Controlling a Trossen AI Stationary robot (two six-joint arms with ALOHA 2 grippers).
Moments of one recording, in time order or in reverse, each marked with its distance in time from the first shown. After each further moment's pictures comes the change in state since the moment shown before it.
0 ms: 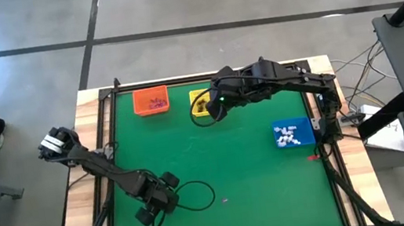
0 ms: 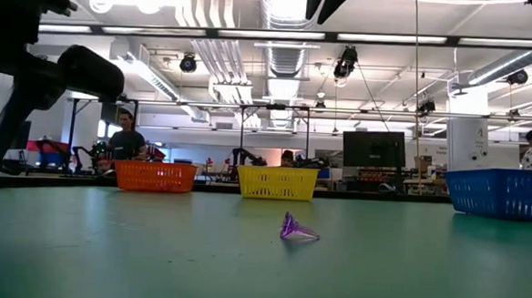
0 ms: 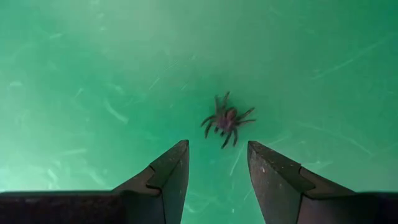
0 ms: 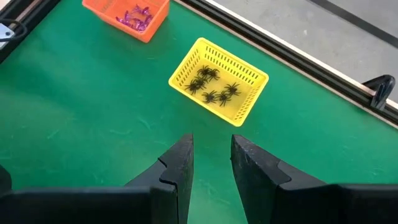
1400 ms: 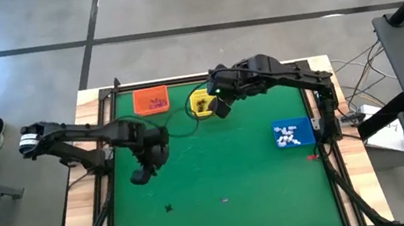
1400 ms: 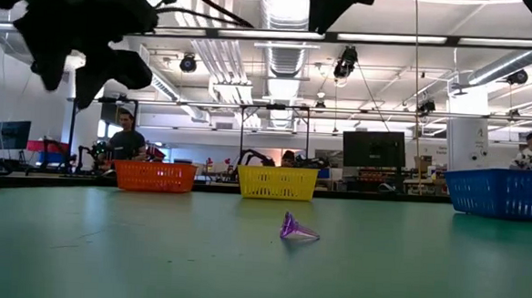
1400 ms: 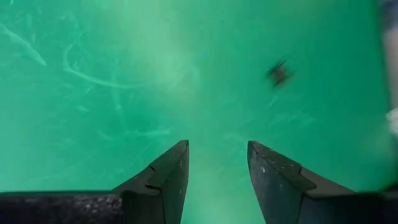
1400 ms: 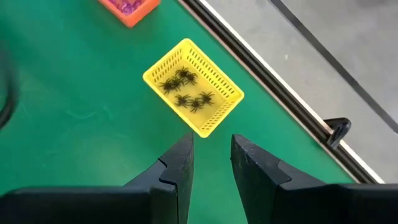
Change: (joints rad) left arm 0.546 -0.297 0.027 -0.354 0.275 0.098; right arm -0.068 0.014 0.000 -0.009 0.008 -0.307
